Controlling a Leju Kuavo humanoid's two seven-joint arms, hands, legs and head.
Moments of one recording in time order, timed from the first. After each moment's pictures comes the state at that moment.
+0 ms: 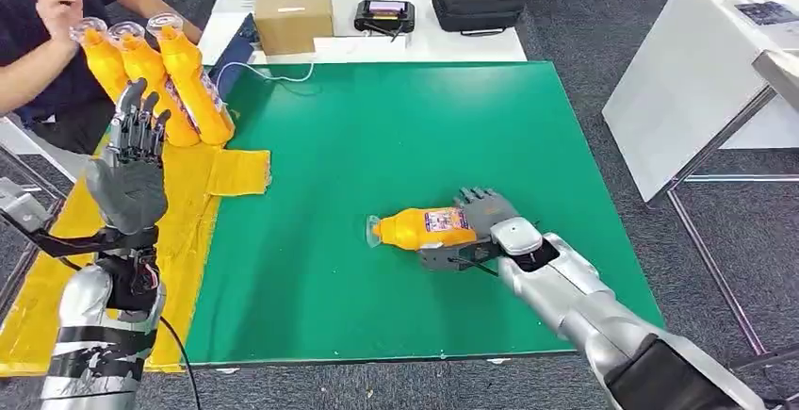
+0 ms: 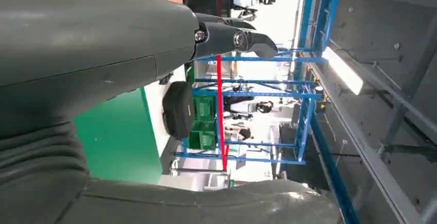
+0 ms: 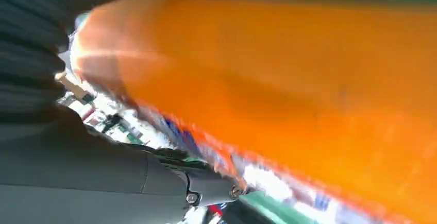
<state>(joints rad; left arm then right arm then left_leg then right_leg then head) -0.31 0.04 0.02 -1.52 0.27 -0.26 -0.32 -0.71 -0.16 0.89 -0.66 1.00 0.22 0.20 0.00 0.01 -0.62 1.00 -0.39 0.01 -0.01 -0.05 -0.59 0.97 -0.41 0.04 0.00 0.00</state>
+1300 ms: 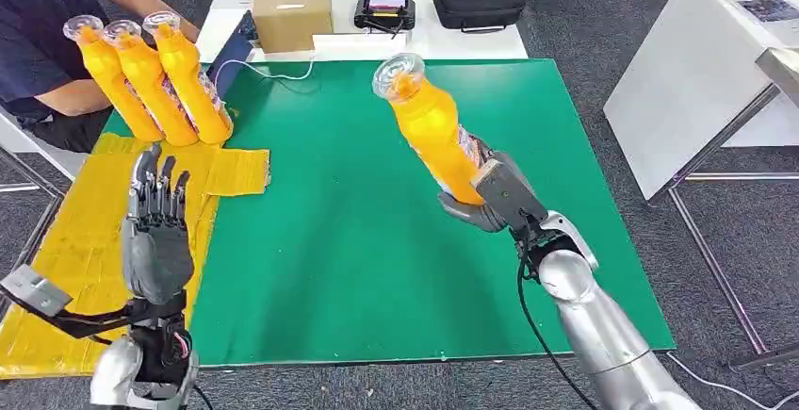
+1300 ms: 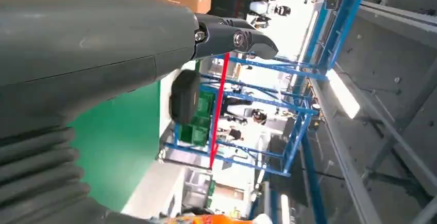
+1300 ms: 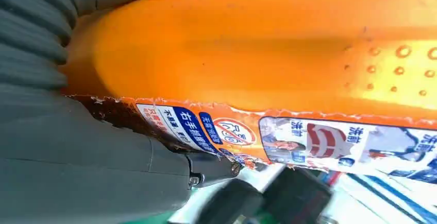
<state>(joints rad) -0.01 -0.06 -0.08 -1.72 0.32 -0.14 -0.40 -0.38 -0.17 0.42 -1.45 0.16 0.02 -0.01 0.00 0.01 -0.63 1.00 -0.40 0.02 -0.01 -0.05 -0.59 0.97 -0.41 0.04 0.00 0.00</state>
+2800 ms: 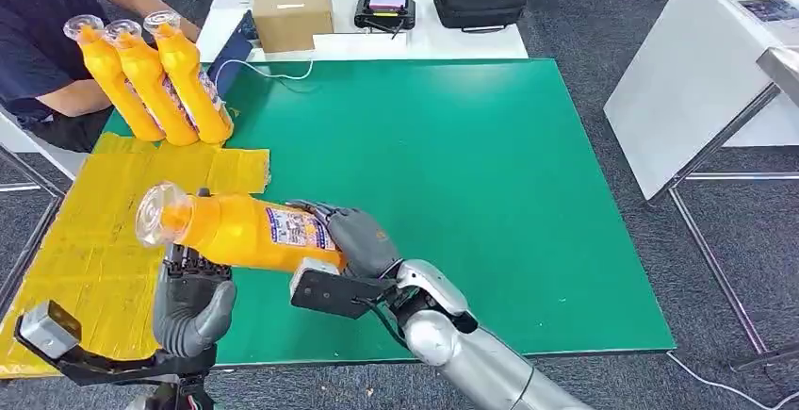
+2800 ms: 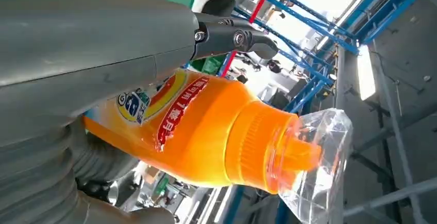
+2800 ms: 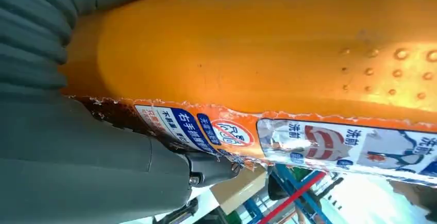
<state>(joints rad) 0.19 -0.11 -0.22 -1.89 0.58 -0.17 -0.24 -0.42 0.09 0.82 -1.34 0.42 -0.08 0.02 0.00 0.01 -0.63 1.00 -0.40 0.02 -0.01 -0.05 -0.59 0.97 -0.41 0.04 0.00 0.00</state>
